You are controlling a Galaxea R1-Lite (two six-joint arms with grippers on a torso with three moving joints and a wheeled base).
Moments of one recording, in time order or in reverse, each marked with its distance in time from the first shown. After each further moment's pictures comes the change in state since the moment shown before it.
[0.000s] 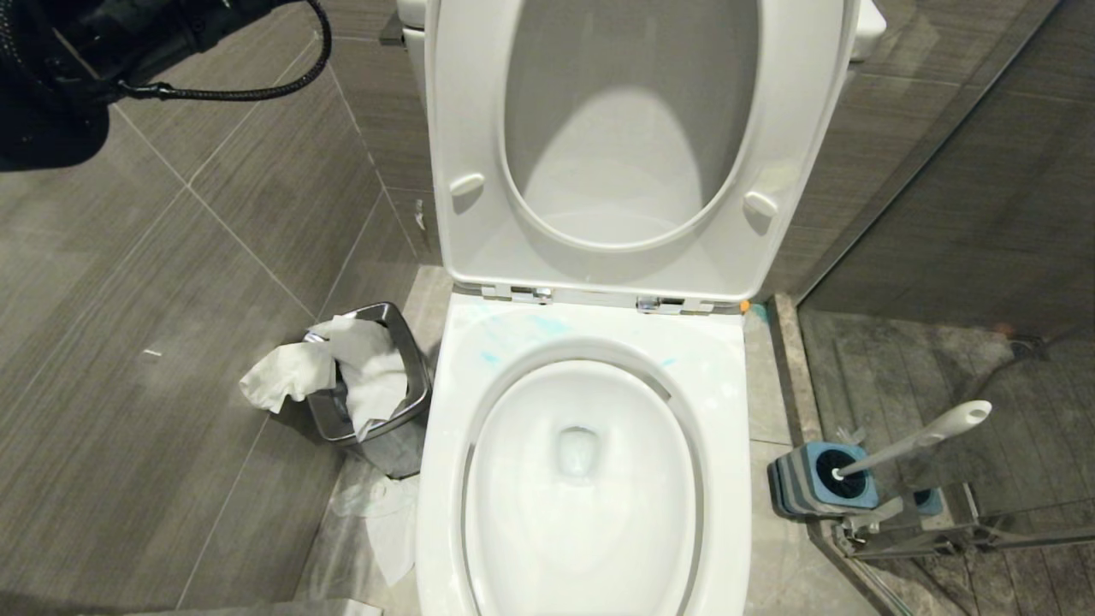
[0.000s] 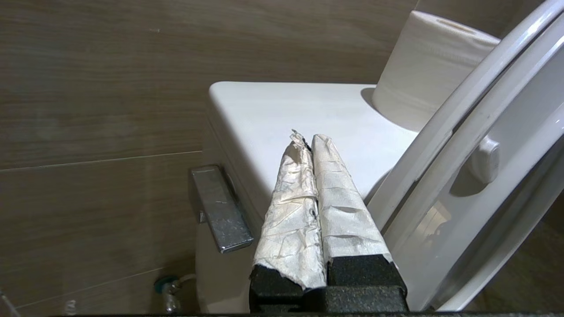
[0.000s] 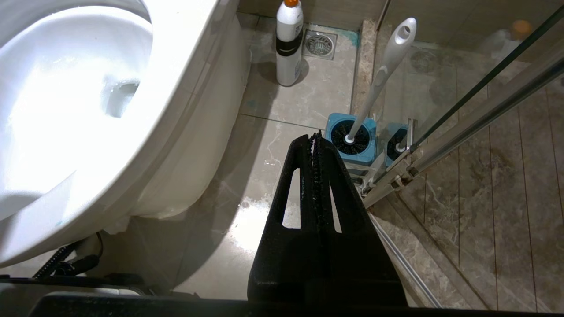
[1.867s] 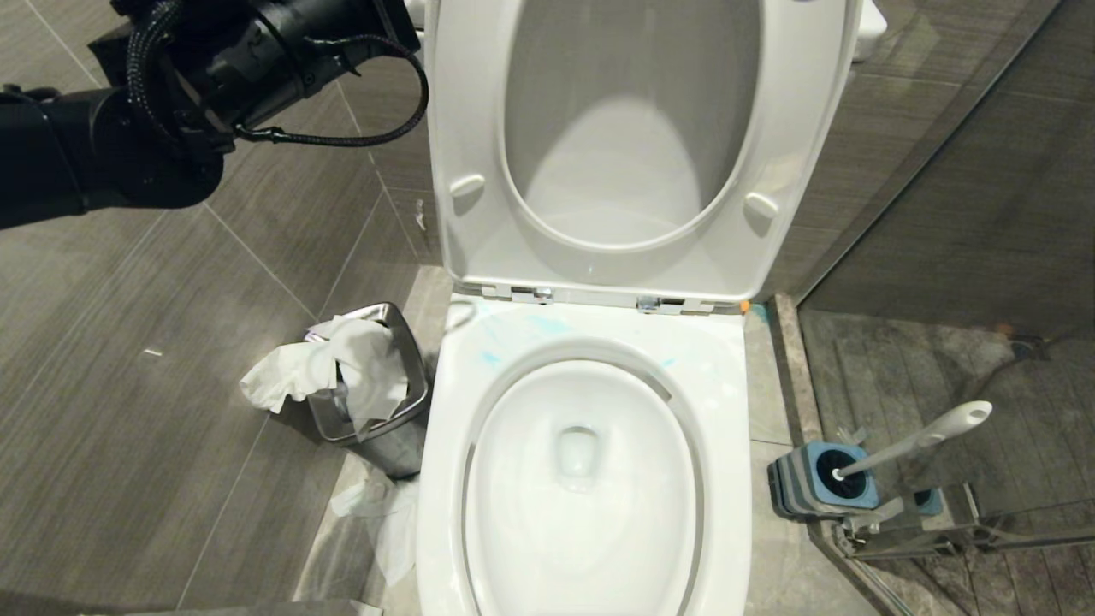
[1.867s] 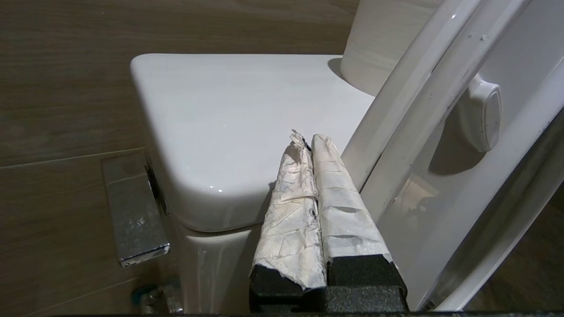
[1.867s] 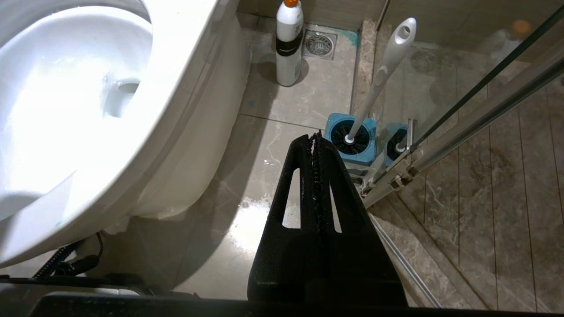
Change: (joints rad) left arm -0.144 0.053 0.061 -0.070 0.061 0.122; right arm 0.000 0.000 0.000 0.000 -0.001 0.000
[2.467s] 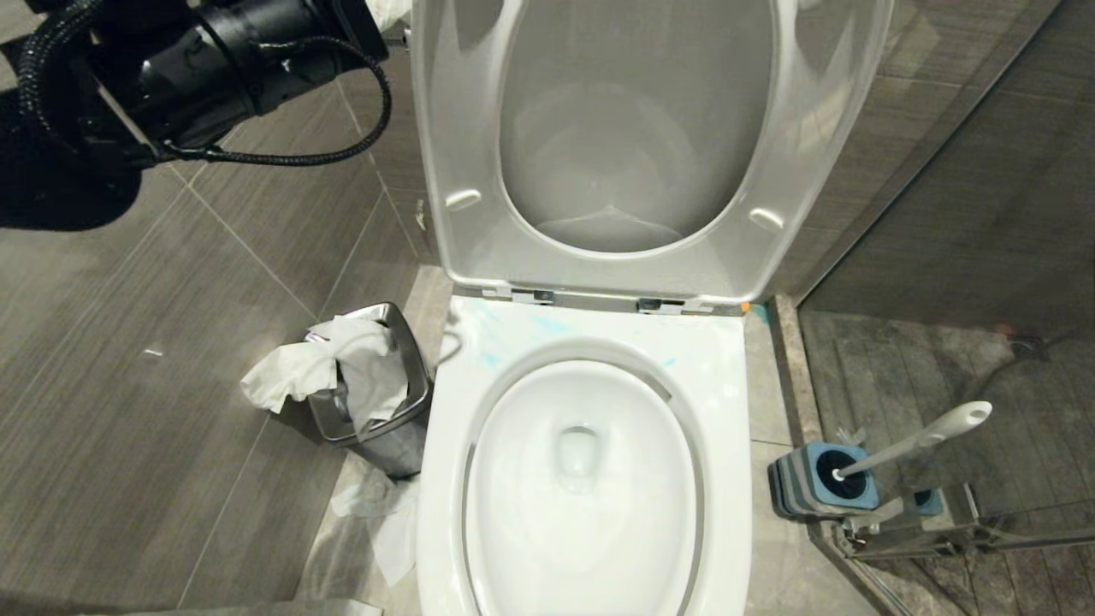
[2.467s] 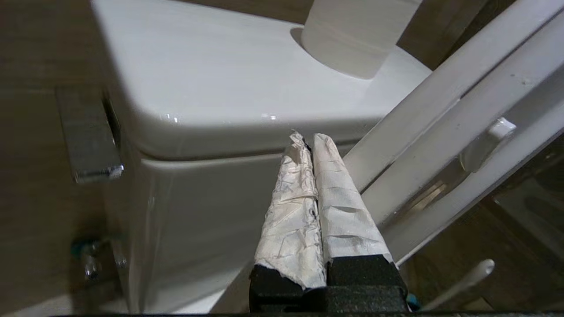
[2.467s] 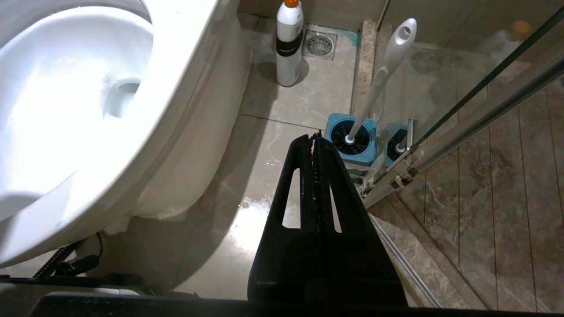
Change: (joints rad) left arm -0.002 -0.167 0.240 0.044 -0.046 -0.121; right arm 0.000 0.000 0.000 0.000 0.000 0.000
